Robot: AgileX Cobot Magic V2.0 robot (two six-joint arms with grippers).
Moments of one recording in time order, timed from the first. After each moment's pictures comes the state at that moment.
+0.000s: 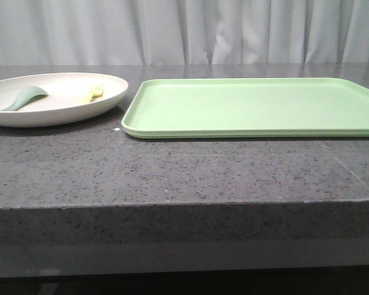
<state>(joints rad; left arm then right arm) 0.01 -0.01 0.01 -0.07 0.17 -0.02 -0.03 -0.01 0.03 0.09 0.23 -0.04</state>
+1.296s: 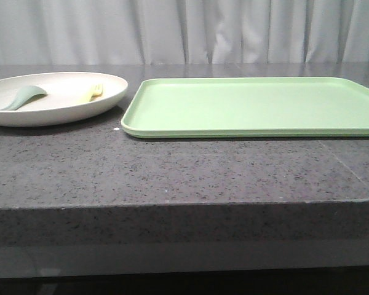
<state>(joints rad) 0.01 -0.01 -0.02 -0.09 -0.10 -0.02 -0.03 -0.01 -0.16 0.12 0.22 -0.04</state>
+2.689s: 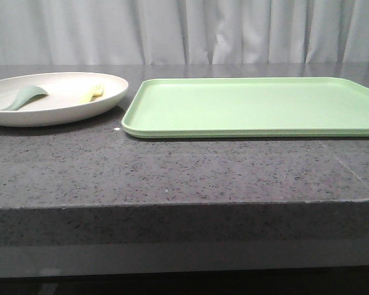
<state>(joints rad) 0.01 0.53 -0.54 -0.07 0.32 -0.02 -0.03 0.46 -0.67 0.18 0.54 -0.04</state>
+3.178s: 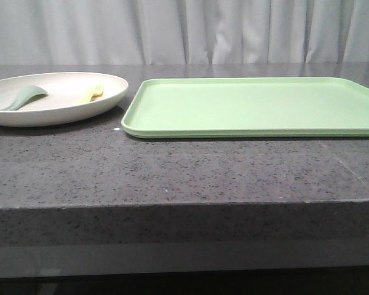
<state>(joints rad) 0.01 0.69 -0.66 -0.07 0.36 -0.02 -0.03 0.46 -0.67 0.18 0.54 -0.04</state>
